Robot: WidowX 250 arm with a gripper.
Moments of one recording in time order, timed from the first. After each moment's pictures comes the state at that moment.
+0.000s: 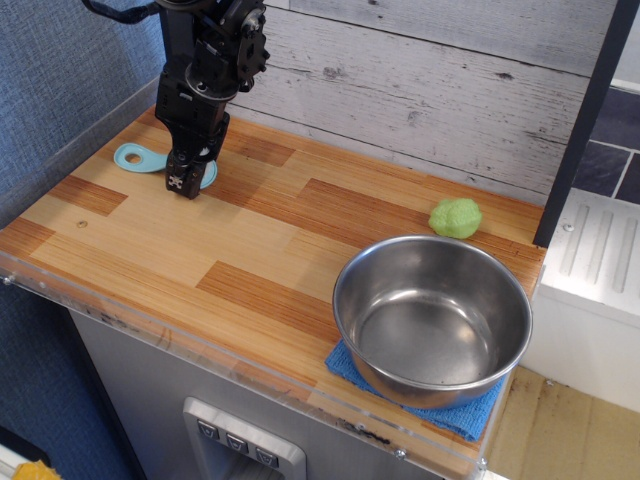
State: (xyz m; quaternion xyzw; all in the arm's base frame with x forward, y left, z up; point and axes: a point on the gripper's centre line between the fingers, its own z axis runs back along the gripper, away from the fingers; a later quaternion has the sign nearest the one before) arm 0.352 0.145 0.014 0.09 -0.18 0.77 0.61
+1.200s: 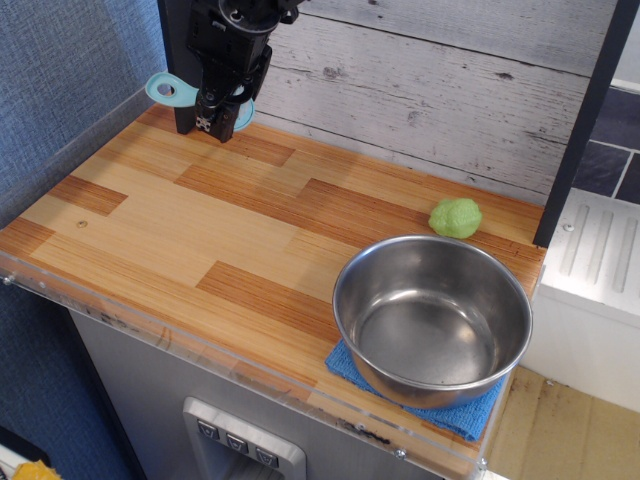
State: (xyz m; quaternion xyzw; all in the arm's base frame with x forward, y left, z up) arm 0.357 0.098 0.090 0.06 -0.25 0.72 0.65
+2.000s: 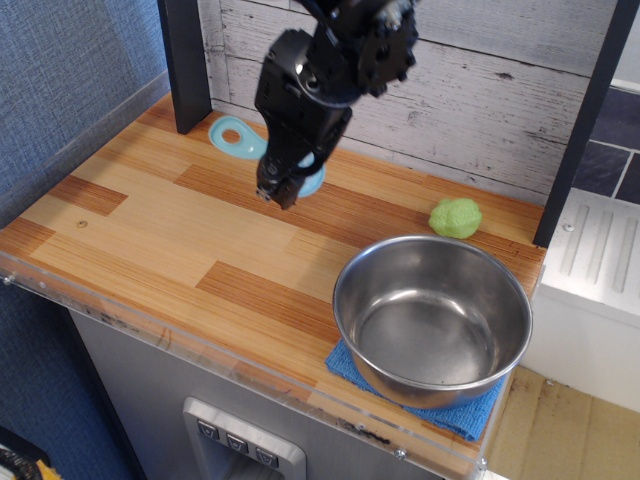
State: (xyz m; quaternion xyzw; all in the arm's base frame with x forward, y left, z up) arm 0.313 0.014 0.083 0.04 -0.25 0.66 0.70
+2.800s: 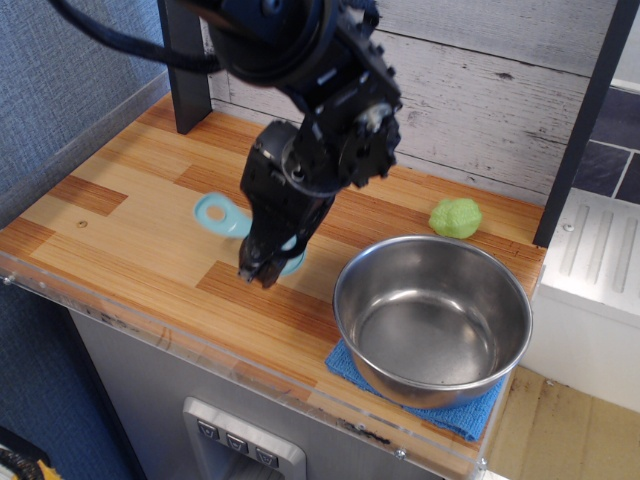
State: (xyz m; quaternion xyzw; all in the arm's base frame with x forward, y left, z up) arm 0.278 0.012 0.038 0.08 -0.20 0.67 0.71
